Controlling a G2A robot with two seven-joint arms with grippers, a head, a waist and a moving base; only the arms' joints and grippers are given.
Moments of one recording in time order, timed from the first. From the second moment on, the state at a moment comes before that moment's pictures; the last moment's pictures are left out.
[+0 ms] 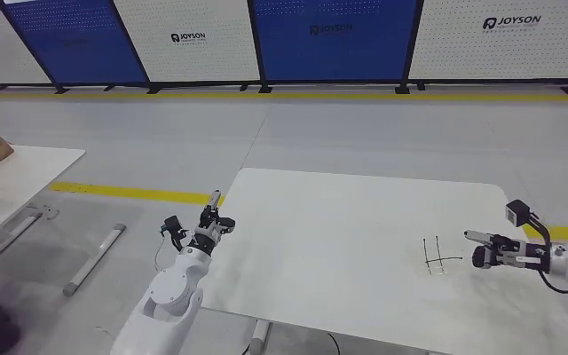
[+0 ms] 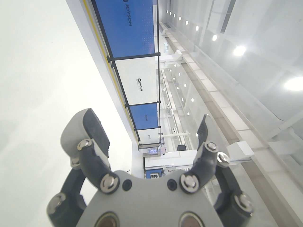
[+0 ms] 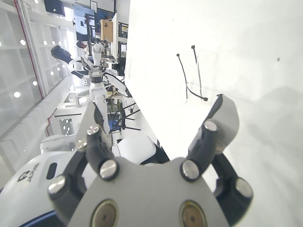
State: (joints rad) left arm 1.73 -1.15 -1.60 -1.80 -0.42 0.00 0.00; right arm -0.71 -0.88 0.98 -0.67 0.39 -0.34 1.38
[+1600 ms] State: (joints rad) left arm 1.73 -1.15 -1.60 -1.80 -0.42 0.00 0.00; right arm -0.67 -0.95 0.92 -0.57 0.26 -0.29 1.31
